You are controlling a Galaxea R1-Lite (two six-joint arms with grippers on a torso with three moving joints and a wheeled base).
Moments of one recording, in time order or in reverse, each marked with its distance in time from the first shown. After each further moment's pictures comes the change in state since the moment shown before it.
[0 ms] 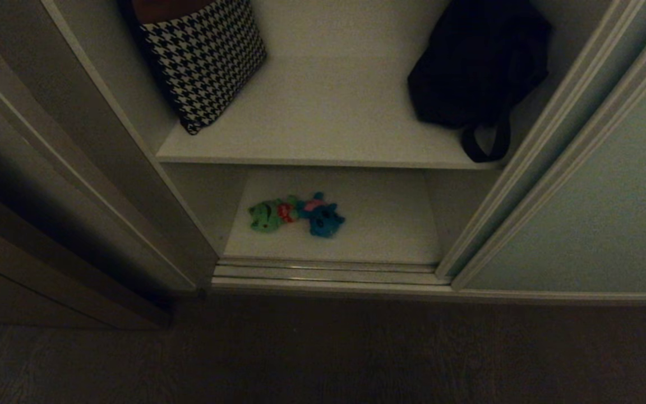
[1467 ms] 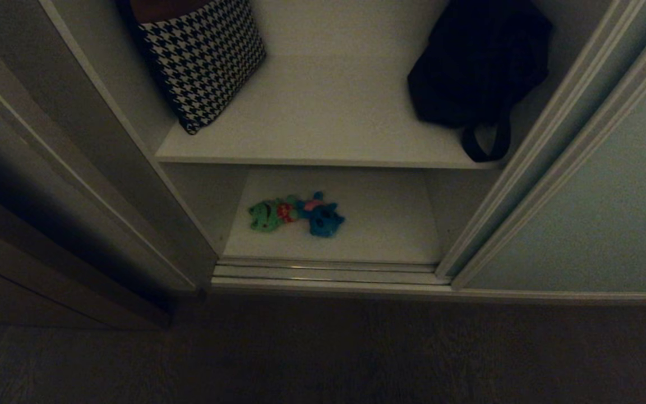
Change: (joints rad) left arm 0.000 0.000 0.000 -0.002 0.001 -0.036; right arm 0.001 0.040 -0.203 0.157 -0.009 0.017
